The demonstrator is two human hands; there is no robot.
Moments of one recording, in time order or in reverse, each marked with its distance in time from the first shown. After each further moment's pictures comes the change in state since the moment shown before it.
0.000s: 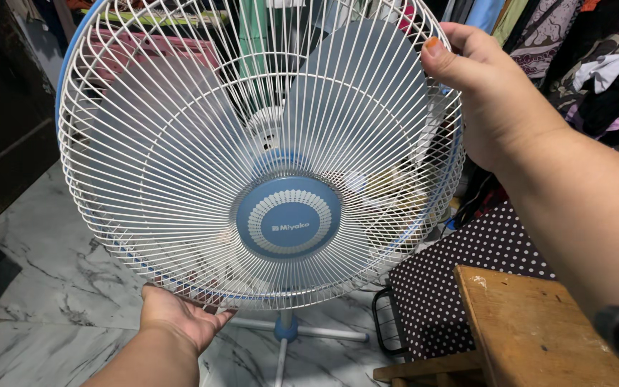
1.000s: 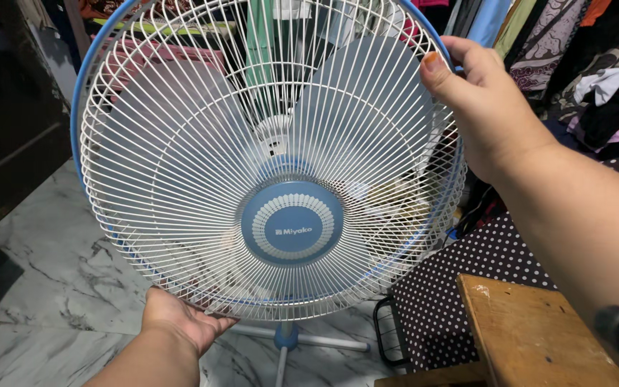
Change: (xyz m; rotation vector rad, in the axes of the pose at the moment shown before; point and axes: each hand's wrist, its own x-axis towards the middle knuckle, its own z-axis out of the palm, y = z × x) left_hand -0.010 0.004 0.003 0.018 -0.016 -0.012; right_hand -0.001 0.015 -0.002 -0.166 0.037 -0.150
